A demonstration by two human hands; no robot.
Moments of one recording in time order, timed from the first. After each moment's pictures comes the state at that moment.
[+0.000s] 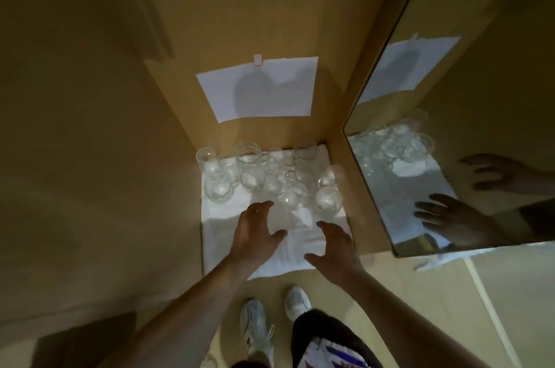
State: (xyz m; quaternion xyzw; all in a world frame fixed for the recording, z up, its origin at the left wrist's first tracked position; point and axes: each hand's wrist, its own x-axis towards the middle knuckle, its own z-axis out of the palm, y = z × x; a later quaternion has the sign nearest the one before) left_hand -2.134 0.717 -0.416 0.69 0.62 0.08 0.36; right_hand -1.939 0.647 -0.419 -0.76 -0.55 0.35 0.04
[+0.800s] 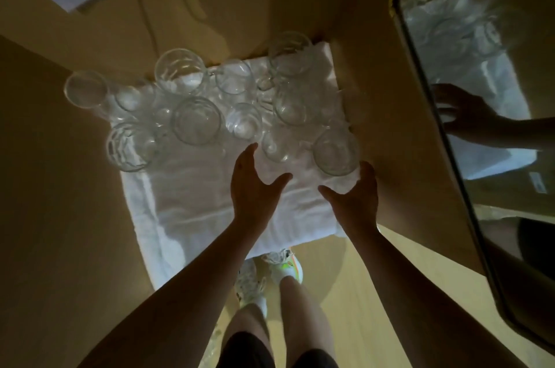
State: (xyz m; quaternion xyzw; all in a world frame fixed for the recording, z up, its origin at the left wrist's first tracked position) left_hand -2.040 0.795 -0.659 0.56 0.68 0.19 0.43; right_hand -1.872 0.730 -0.649 -0.89 -0.22 0.35 0.20
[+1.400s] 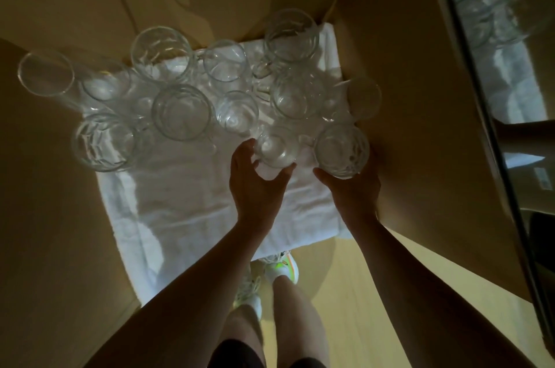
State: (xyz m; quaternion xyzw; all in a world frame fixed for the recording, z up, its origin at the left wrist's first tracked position) left_hand -2.026 0.795 -0.704 0.51 0.68 0.34 0.41; right_hand -1.870 0.749 -0.687 -0.87 -0.22 0.29 0.33
